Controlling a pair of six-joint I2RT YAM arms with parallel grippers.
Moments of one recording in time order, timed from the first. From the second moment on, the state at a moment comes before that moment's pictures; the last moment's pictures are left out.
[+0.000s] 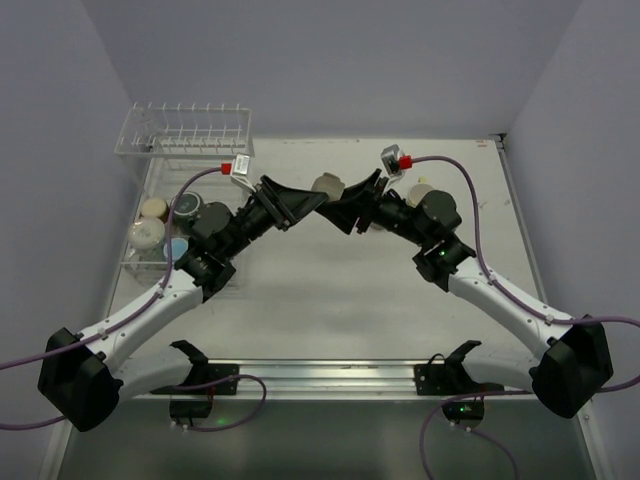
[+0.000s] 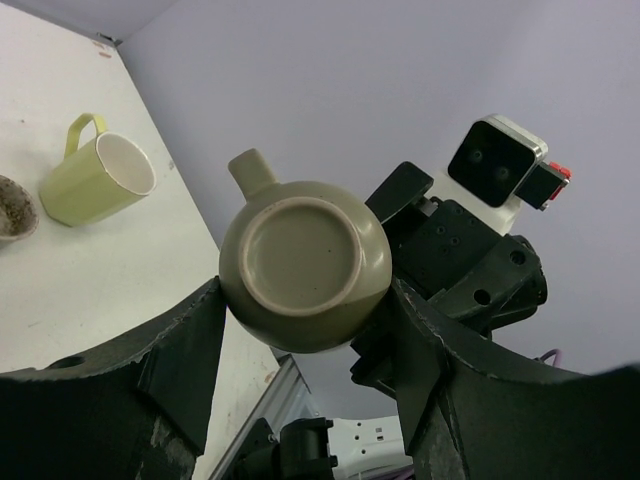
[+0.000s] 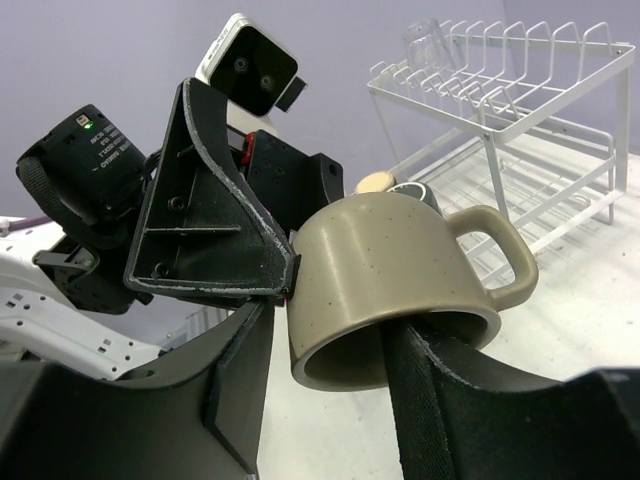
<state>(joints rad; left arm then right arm) -0.61 1.09 0.78 0.48 0.25 -1.12 0.62 1.18 0.88 0.52 -0.49 0.56</state>
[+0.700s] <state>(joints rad) -0.62 0.91 0.85 0.19 0.12 -0.81 0.63 1.23 0.81 0.55 -0.48 0.61</state>
